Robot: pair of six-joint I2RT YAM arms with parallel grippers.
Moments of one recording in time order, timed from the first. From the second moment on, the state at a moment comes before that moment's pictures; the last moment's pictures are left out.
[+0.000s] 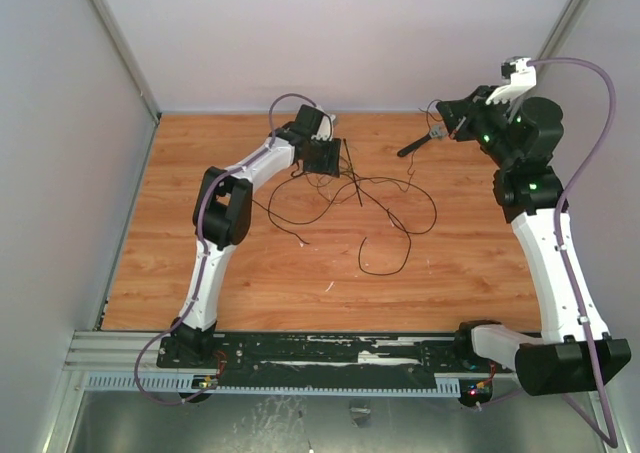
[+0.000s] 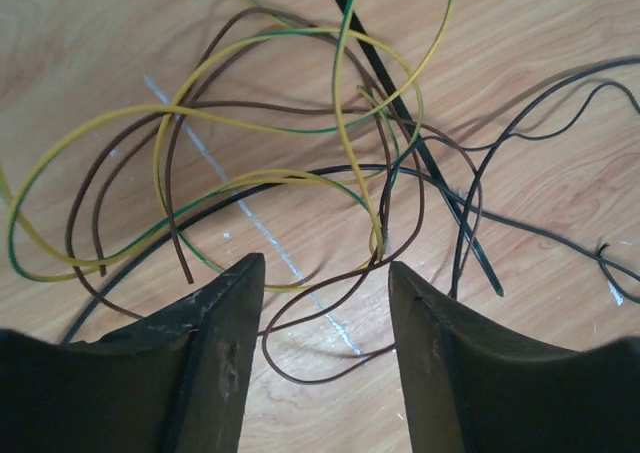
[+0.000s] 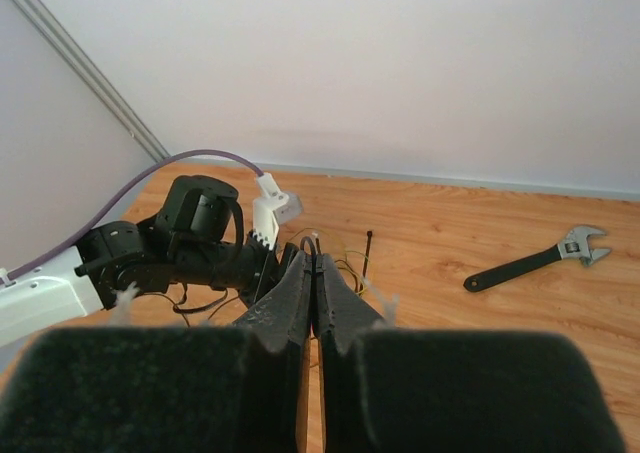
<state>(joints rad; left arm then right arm) -0.46 2.33 1.95 -0.51 0.23 -0.20 0.09 1.16 1.32 -0.15 -0.34 0.33</state>
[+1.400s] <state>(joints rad) -0.46 2.44 2.06 -0.47 0.24 -0.27 0.09 1.14 1.31 -0.15 -0.32 0.33</state>
